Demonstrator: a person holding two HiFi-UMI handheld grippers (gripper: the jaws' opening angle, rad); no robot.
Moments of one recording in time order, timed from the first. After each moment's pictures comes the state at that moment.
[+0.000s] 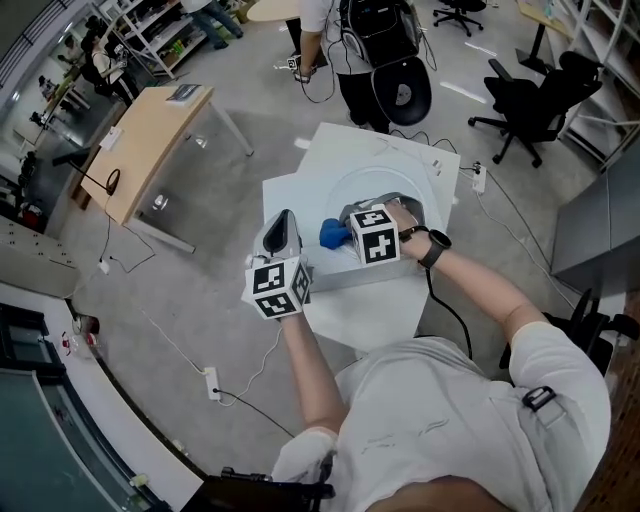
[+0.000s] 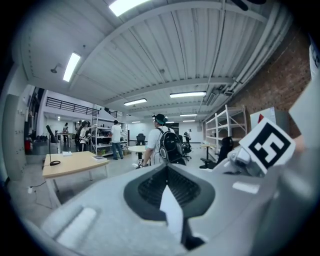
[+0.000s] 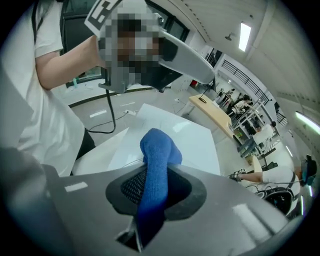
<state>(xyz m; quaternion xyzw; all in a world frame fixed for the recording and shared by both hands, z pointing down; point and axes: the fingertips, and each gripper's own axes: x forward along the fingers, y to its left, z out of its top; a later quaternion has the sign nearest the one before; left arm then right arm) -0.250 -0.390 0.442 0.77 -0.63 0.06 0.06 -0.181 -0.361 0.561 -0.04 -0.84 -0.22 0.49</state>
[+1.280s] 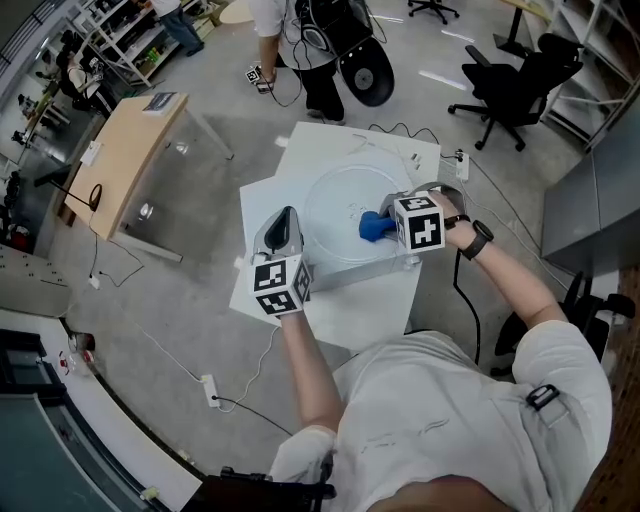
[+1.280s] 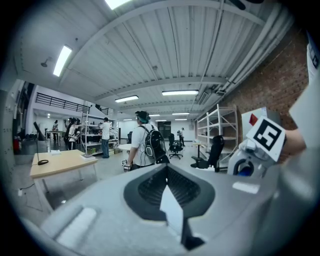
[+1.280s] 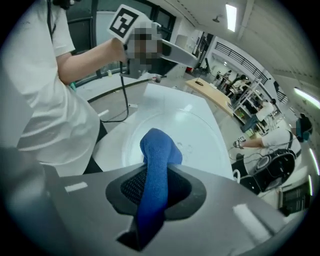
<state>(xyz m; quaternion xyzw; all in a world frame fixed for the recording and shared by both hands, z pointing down) -0.212 -0.410 0.459 0.79 -0.60 0.07 0.06 -0.053 -0.370 0.572 -0.02 -0.82 -0.15 0.55</state>
